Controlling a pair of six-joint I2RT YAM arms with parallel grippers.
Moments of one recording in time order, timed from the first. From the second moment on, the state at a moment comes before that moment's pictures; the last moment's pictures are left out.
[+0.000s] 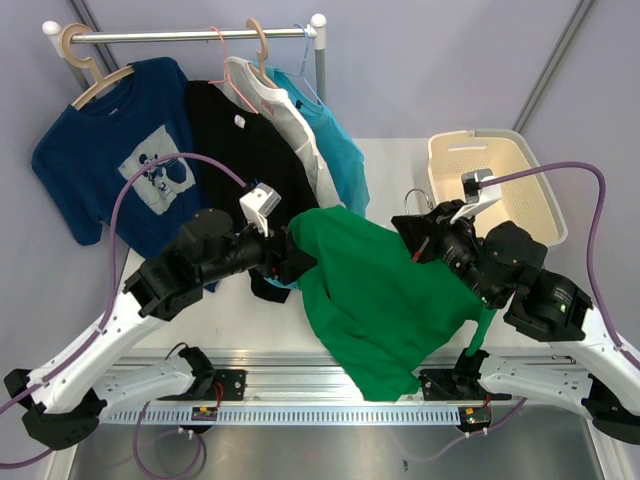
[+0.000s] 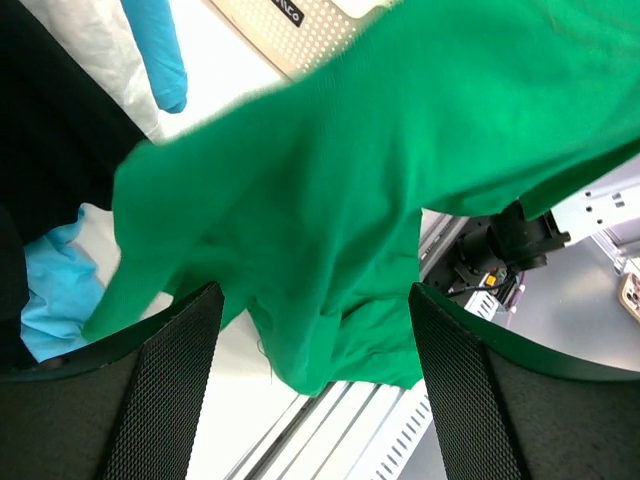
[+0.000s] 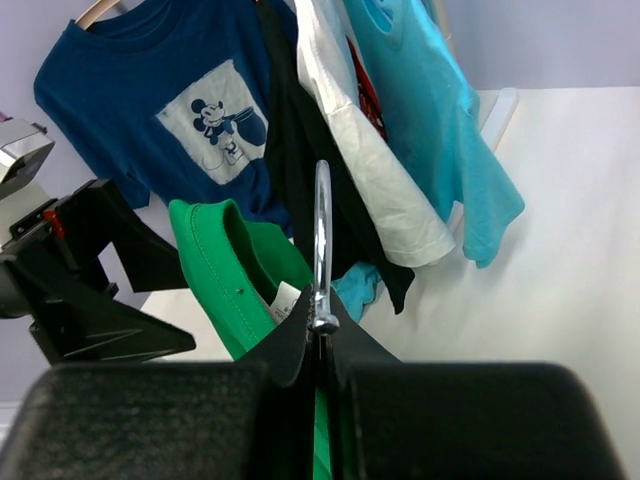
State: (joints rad) left arm -0.83 0.90 1.14 -0.57 0.16 -0.37; right arm 1.02 0.82 1.28 -0.53 0.46 0.46
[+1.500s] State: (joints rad) left arm -0.86 0.86 1.02 -0.62 -0.06 -0.47; right arm 1.02 0.80 1.37 -0.46 0.52 0.31
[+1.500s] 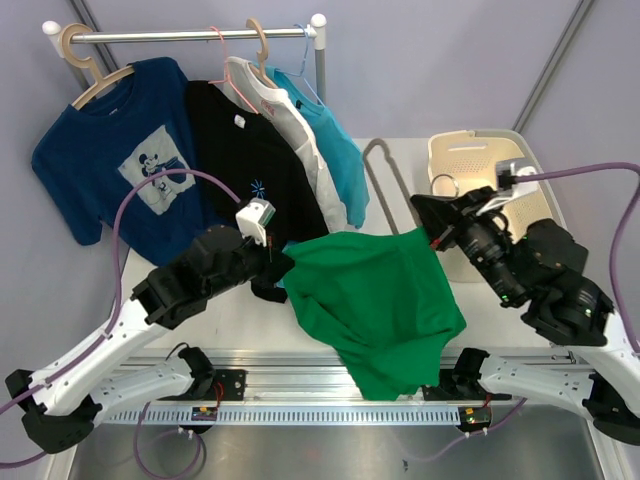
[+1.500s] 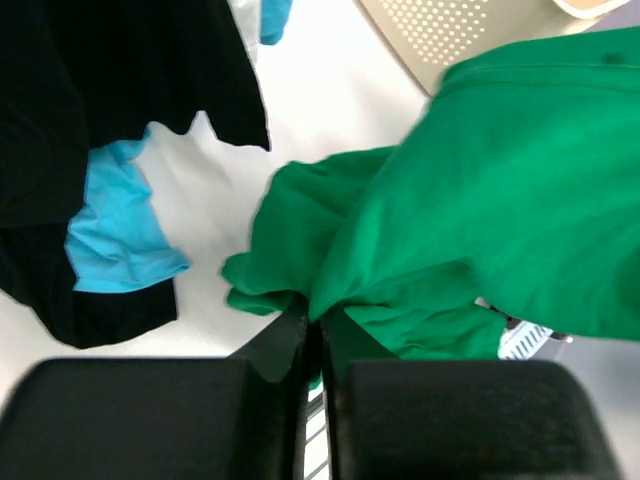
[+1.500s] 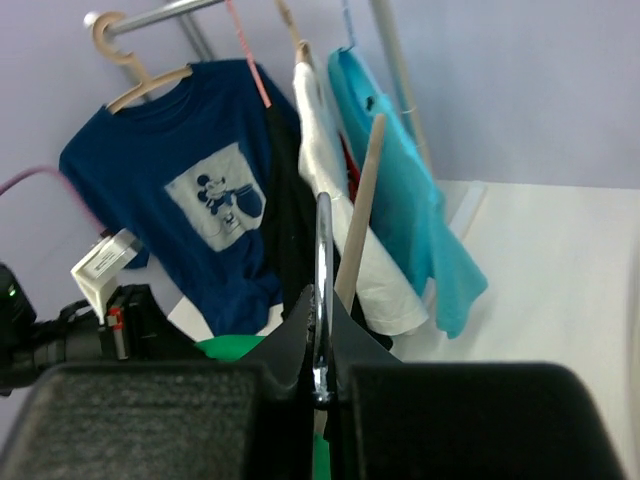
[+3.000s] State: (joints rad) left arm -0.85 0.93 1.29 -0.81 0.54 -0.15; right arm 1.02 0.93 1.17 -0.46 -0.32 0.24
